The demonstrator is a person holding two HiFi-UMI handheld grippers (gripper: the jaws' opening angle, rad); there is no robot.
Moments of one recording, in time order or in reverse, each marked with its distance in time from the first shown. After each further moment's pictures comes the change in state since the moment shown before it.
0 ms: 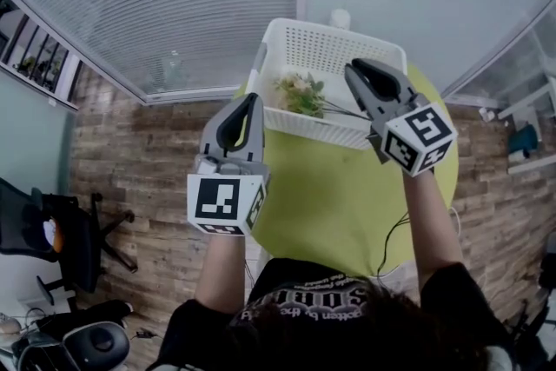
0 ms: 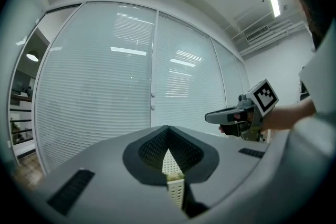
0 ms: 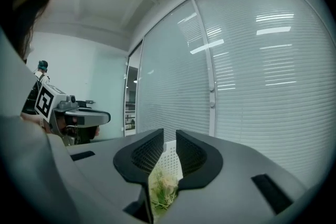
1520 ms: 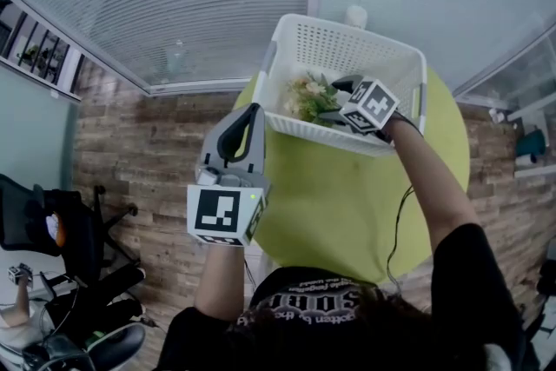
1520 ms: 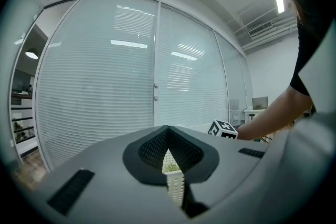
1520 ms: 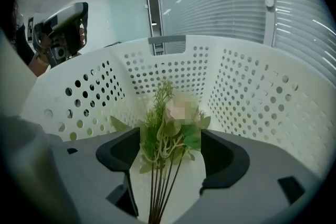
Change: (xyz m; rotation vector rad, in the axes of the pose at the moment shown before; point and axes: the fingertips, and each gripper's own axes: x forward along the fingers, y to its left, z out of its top) left arm 0.010 0.023 -0.034 -0.015 0.108 0.012; right arm 0.093 -0.001 -0.243 -0.129 0.771 0.400
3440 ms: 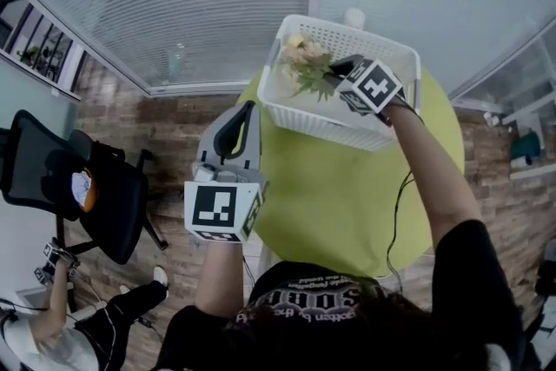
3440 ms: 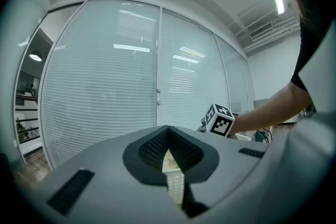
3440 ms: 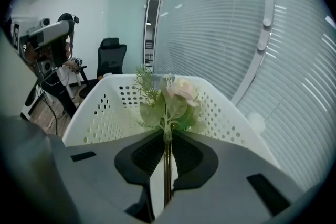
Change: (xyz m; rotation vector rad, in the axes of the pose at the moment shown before) left arm -0.032 0.003 0.019 -0.002 -0.052 0.021; right arm -0.058 -0.014 0.066 -0.067 -0.026 -0.224
